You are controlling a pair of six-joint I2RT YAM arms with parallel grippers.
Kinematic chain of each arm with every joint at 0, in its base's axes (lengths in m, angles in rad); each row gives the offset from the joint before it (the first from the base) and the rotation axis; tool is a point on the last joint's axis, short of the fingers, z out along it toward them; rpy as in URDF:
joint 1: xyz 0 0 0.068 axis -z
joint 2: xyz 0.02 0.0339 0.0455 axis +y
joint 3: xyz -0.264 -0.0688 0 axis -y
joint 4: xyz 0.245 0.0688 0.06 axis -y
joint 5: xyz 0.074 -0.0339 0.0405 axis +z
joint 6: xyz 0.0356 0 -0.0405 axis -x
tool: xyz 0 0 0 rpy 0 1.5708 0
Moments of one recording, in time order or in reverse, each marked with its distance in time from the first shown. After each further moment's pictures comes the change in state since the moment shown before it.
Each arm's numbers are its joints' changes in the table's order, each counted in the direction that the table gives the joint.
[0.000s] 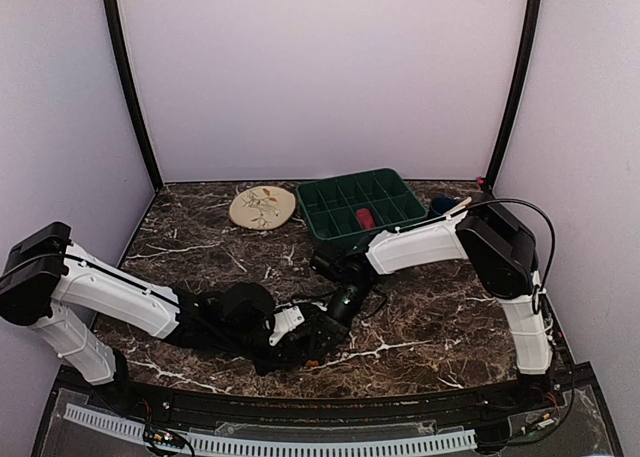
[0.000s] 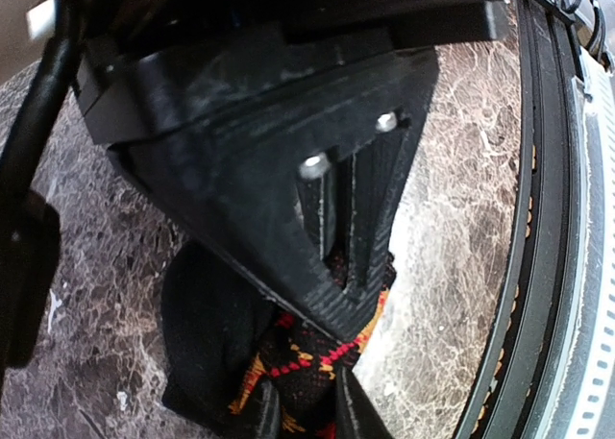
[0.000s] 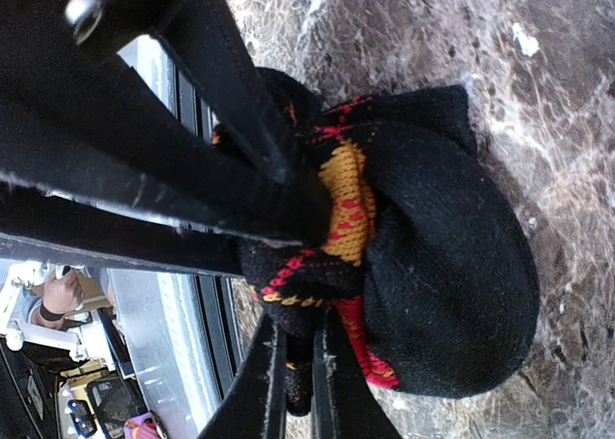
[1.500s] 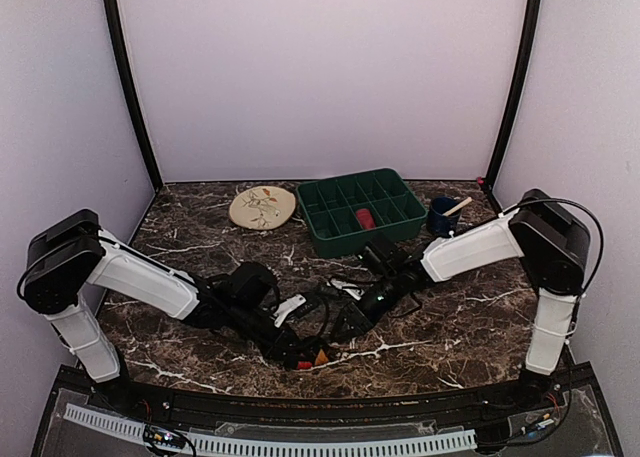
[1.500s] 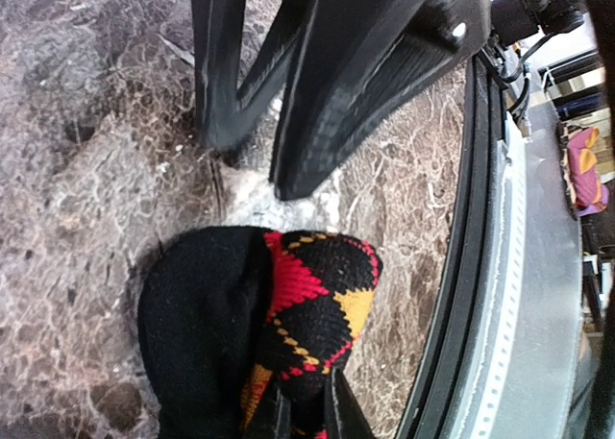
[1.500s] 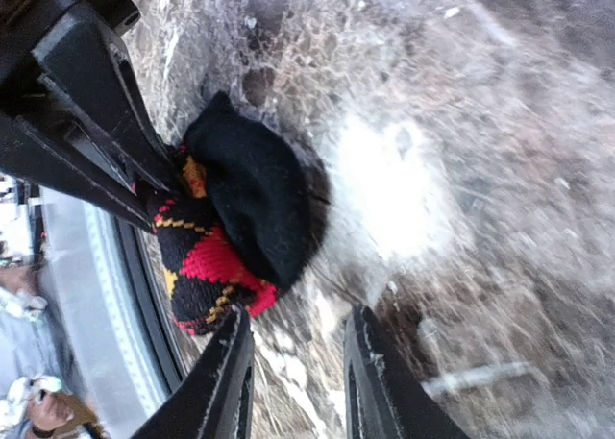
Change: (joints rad) left arm -0.173 0.158 0.069 0.038 -0.406 0.162; right arm 0.104 -0.285 -0.451 0.509 -0.179 -0.318
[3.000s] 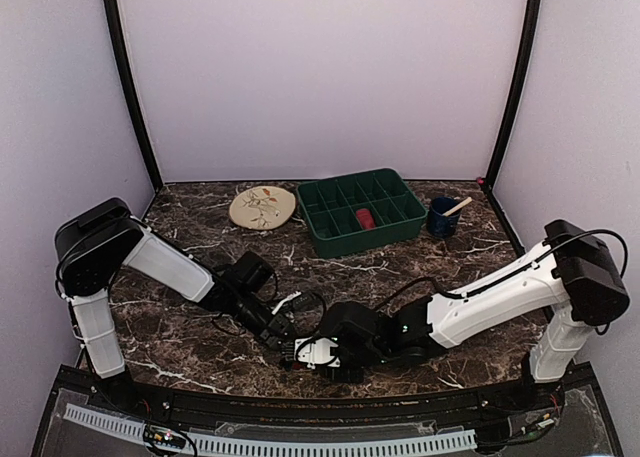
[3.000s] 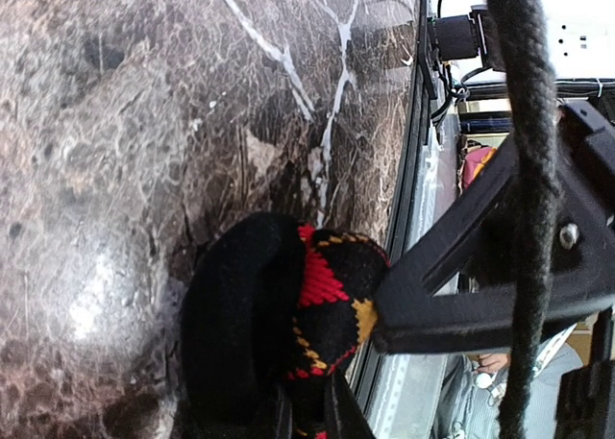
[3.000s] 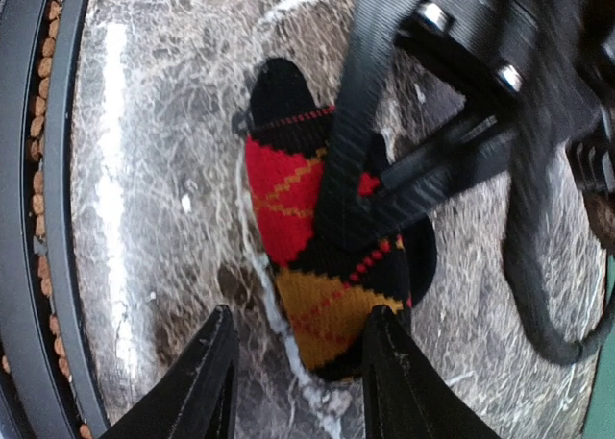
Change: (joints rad) left arm -0.178 0.191 0.092 -0.058 -0.417 0.084; right arm -0.502 -0.176 -0.106 0.122 -0.881 0.436
